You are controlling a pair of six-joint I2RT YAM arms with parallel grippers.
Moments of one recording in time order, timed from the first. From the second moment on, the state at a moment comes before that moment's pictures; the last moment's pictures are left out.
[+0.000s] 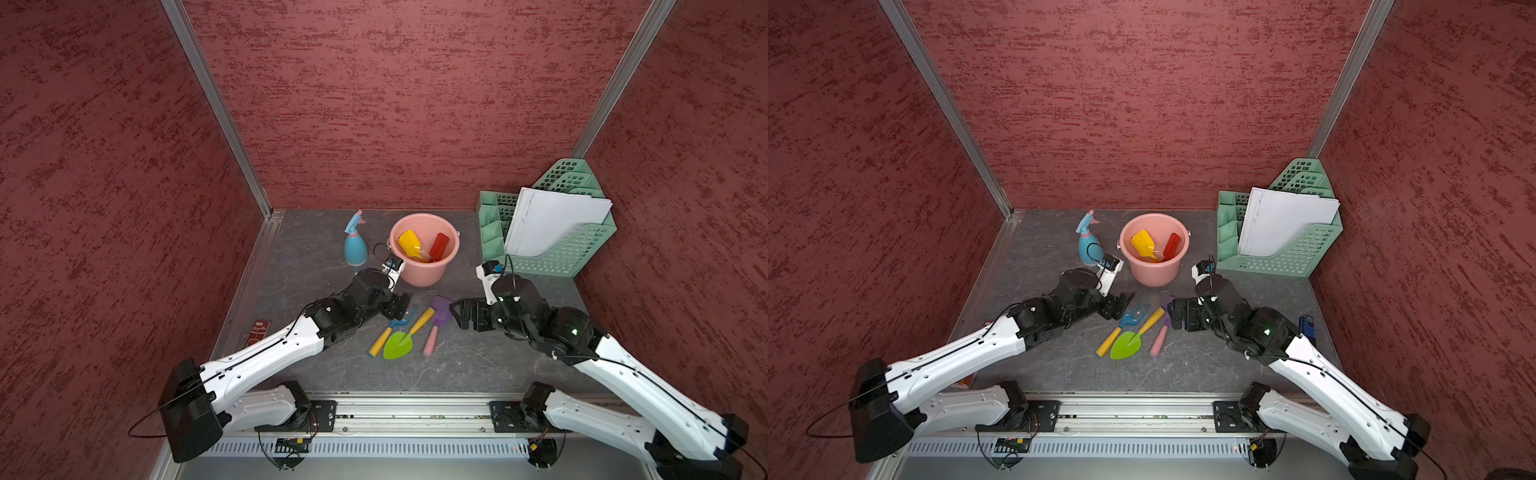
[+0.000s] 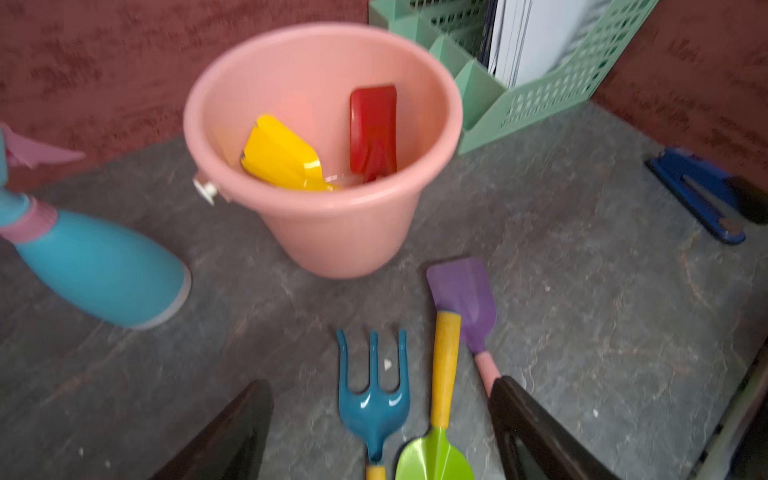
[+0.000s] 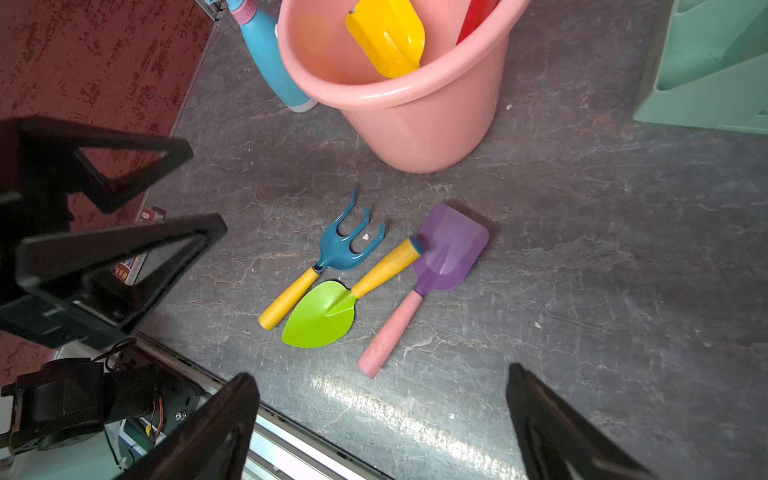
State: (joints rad) left arm -0.87 1.16 0.90 -0.39 -0.20 -0.20; right arm 0.80 0.89 1.03 -0.90 0.11 0.62
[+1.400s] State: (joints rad) left arm -0.80 1.70 1.04 -0.72 -0.06 -0.33; right arm 0.80 0.83 1.02 -0.96 0.09 0.67
